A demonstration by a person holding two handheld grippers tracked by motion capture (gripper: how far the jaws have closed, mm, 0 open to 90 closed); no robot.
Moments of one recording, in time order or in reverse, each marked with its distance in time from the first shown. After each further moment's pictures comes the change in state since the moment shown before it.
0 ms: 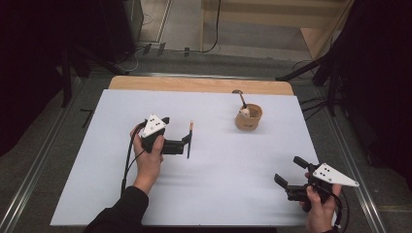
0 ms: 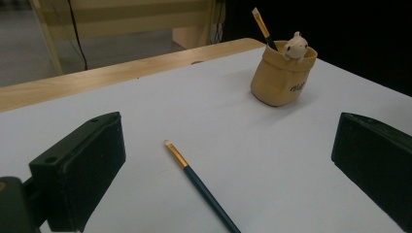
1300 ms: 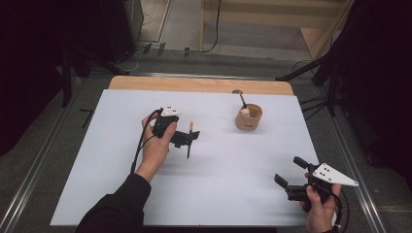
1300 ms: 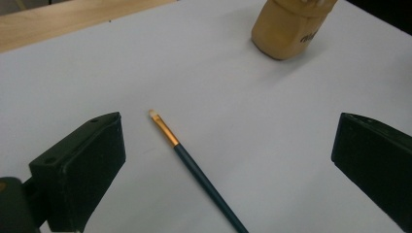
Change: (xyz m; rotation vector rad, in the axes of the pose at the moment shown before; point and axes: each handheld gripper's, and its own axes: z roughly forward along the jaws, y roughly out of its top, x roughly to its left) left arm 0.006 0.023 0.040 0.316 -0.058 -0.017; right arm -0.001 -0.001 0.000 0.008 0.001 0.002
